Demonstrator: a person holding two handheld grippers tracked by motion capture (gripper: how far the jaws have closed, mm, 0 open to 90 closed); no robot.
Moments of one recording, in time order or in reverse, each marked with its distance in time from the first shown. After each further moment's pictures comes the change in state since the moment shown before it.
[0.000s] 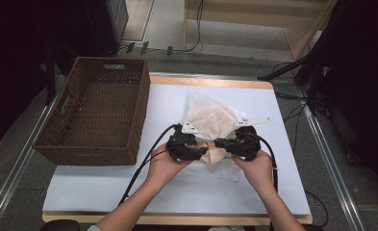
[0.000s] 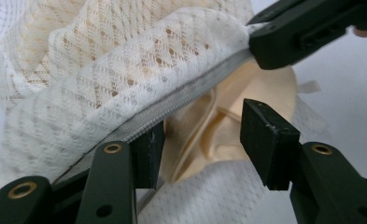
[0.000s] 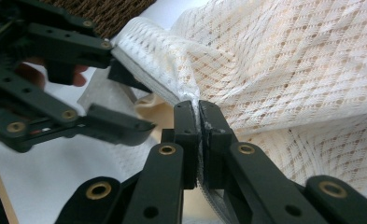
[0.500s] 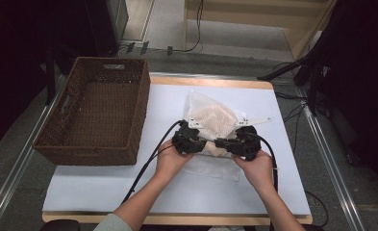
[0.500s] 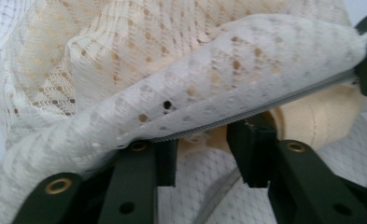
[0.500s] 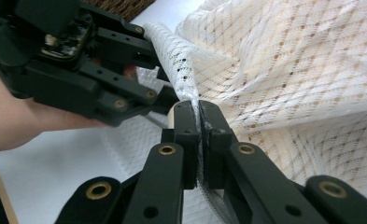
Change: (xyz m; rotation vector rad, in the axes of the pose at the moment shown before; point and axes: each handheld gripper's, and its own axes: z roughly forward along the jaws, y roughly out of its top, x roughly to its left) left arm 0.015 0.006 0.037 -0.002 0.065 -0.028; right arm -0.002 -0.001 0.000 -0.001 0.002 0.006
